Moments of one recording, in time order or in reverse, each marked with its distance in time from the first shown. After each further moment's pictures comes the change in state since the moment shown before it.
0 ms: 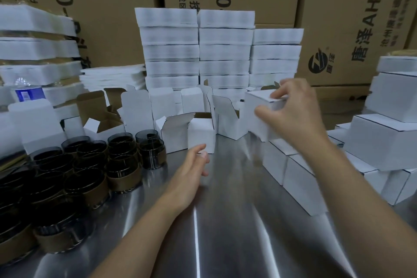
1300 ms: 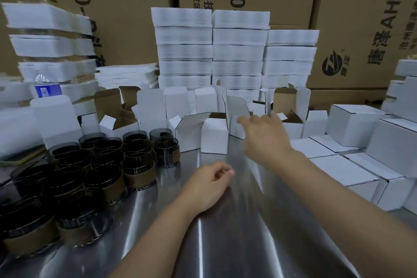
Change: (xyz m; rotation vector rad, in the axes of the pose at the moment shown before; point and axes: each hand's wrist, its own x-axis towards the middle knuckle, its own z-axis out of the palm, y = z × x) left_hand -0.003 0.006 0.001 0.329 -0.087 0.020; right_hand -0.015 -0.005 0.078 -0.805 -0.443 -0.349
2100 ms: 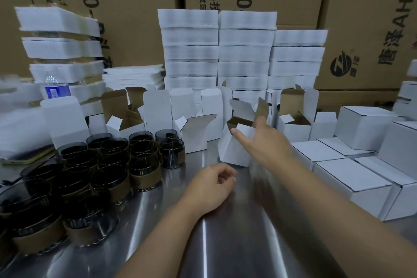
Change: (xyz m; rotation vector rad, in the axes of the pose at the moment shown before) left_hand 0.004 -0.007 0.000 0.046 0.062 0.016; right_hand 0.012 -0.005 0.035 0.496 0.049 0.353
